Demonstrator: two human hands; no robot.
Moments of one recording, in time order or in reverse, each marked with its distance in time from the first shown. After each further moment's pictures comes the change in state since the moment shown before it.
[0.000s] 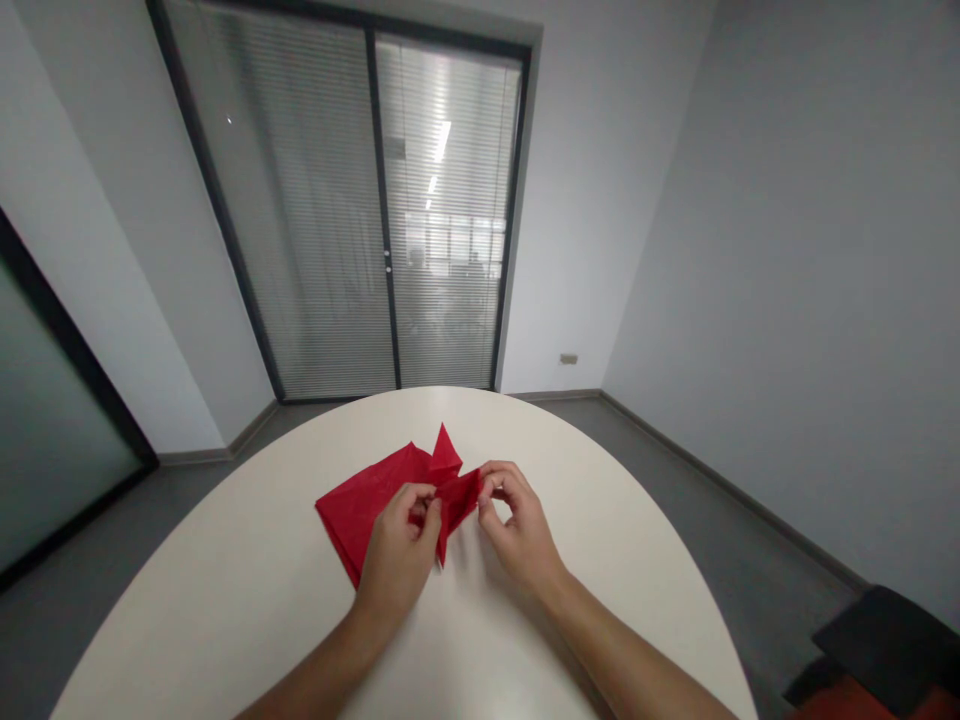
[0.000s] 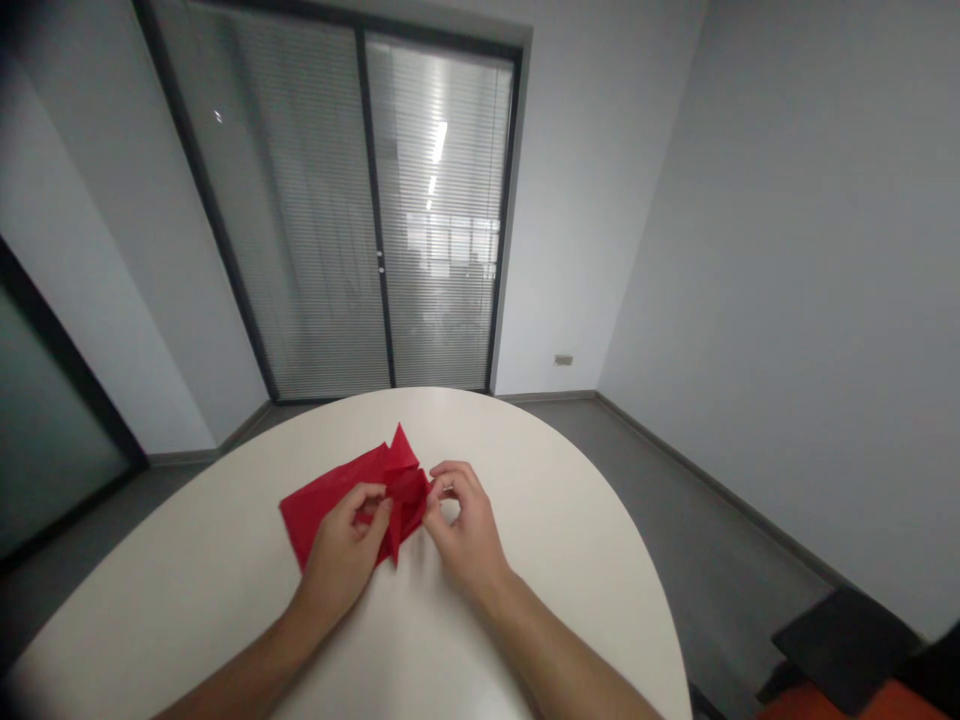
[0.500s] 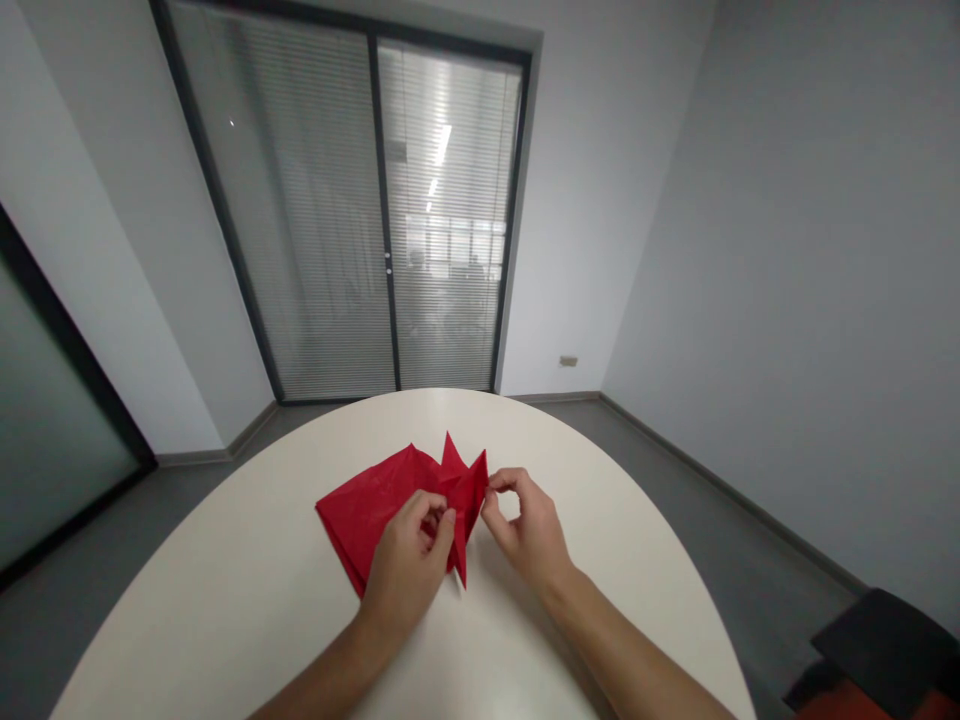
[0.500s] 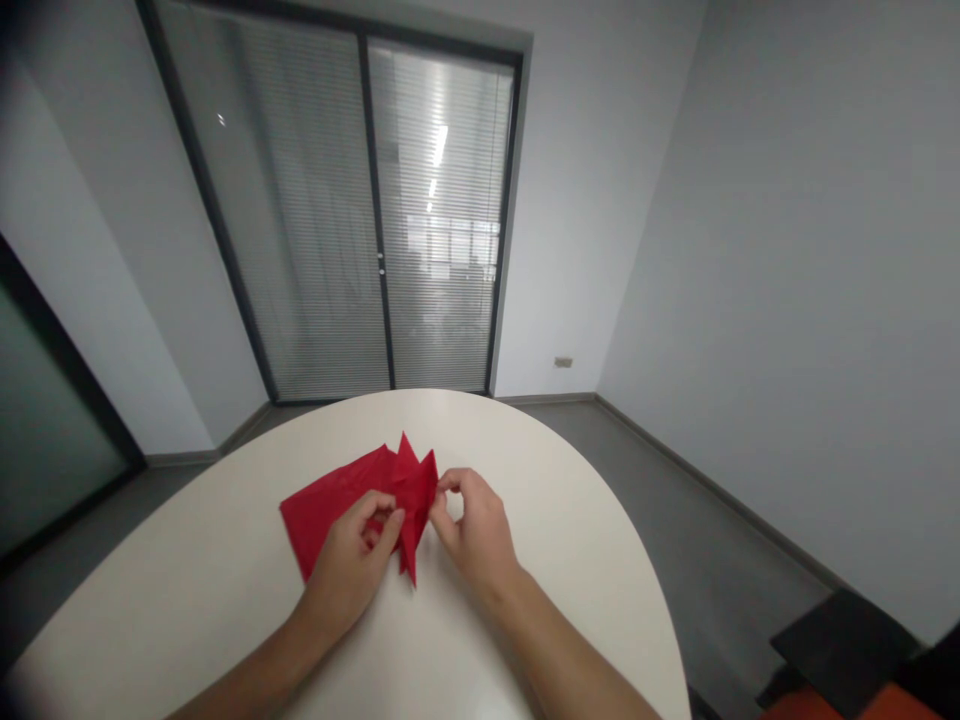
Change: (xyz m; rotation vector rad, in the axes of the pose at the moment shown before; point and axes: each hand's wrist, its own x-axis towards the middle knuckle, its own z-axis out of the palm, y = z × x) left_hand -0.010 0.004 0.000 0.039 -0.093 0.063; right_hand -0.004 0.007 -0.010 -0.341 0.035 -0.120
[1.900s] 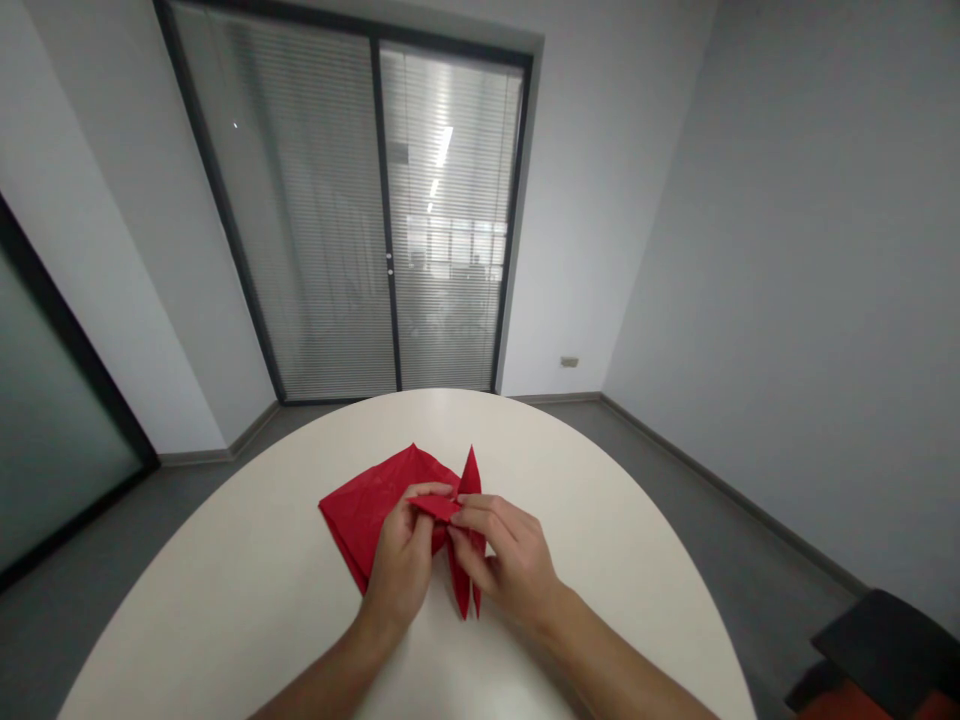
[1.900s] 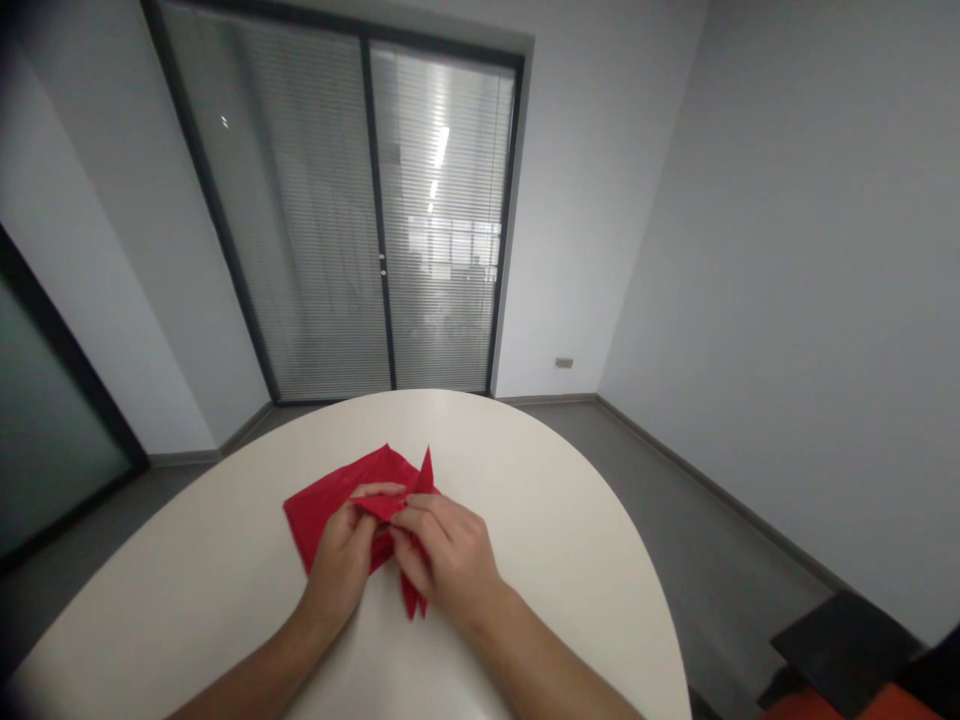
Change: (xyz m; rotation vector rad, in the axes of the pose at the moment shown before) left_hand 0.009 0.007 -0.002 -0.349 0.142 -0.041; right_hand 0.000 -0.030 0.002 -0.051 -0.057 -0.457
